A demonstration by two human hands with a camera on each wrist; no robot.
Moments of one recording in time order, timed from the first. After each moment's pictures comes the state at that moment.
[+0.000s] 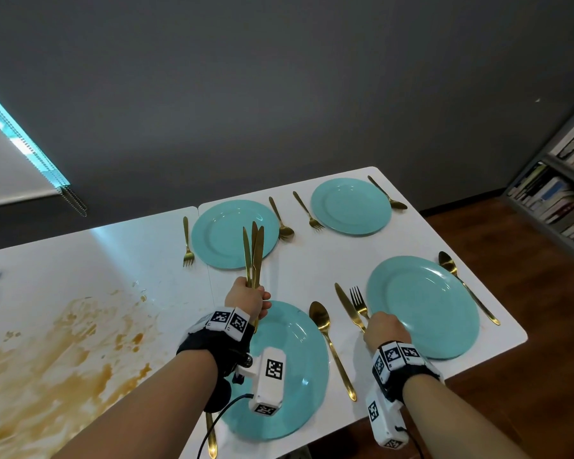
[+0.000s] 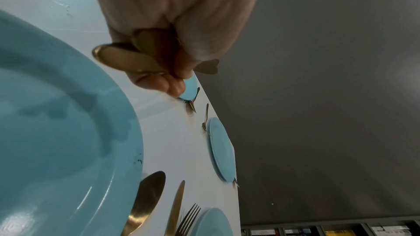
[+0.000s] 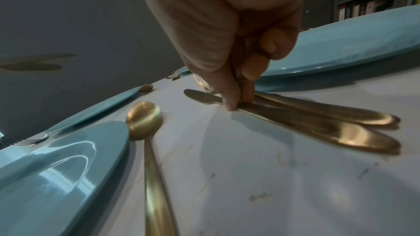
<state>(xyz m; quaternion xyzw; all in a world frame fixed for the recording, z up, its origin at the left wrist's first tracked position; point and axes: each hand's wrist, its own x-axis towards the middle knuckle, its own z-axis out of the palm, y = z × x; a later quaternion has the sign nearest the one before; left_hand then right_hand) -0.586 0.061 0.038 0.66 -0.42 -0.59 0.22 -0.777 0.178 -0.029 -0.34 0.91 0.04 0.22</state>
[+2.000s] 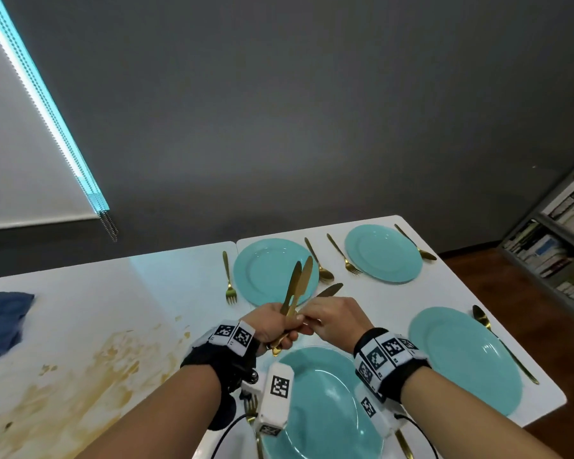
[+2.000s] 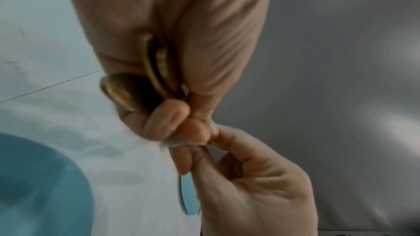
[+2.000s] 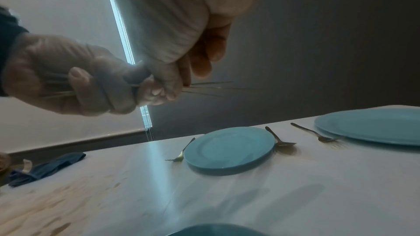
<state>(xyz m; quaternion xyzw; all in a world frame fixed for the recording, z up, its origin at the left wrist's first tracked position) -0.497 -0.007 0.070 0.43 -0.50 -0.75 0.08 -0.648 0.054 0.063 -0.78 0.60 -0.18 0.04</state>
